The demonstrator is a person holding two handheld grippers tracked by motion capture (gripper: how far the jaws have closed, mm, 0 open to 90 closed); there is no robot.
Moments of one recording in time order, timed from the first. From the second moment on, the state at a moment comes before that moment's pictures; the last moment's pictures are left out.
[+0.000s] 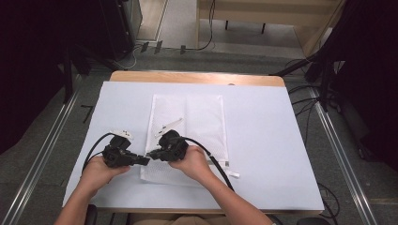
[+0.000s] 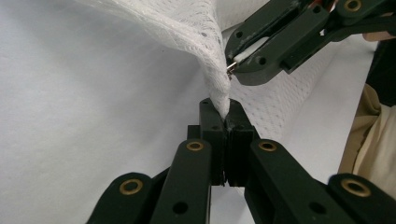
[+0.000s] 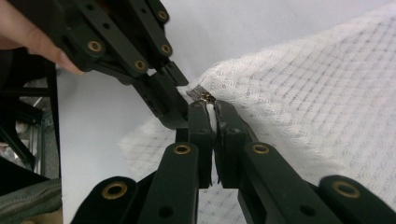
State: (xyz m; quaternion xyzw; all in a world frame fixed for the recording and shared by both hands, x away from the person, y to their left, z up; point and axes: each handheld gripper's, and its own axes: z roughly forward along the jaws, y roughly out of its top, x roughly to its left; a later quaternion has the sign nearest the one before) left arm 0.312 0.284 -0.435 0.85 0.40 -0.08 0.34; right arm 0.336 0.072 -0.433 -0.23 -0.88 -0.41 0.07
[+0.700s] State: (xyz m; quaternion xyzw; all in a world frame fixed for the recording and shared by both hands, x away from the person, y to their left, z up) left arm 0.312 0.284 -0.434 0.85 0.38 -0.08 0.34; right arm 0.337 0.069 -0.432 -0.21 -0.88 -0.41 0.07
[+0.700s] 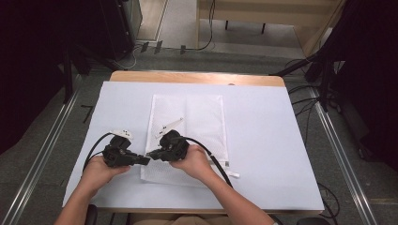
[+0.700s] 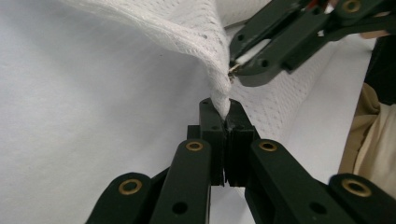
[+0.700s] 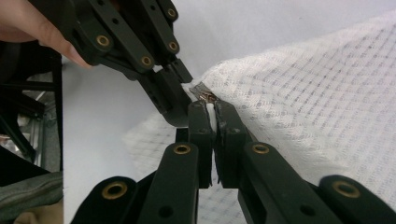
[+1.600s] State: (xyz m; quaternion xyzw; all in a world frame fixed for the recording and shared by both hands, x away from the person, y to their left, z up) left arm 0.315 0.277 -0.436 0.86 0.38 -0.08 0.33; right arm 0.331 0.067 -0.436 -0.20 -0.89 -0.41 0.08
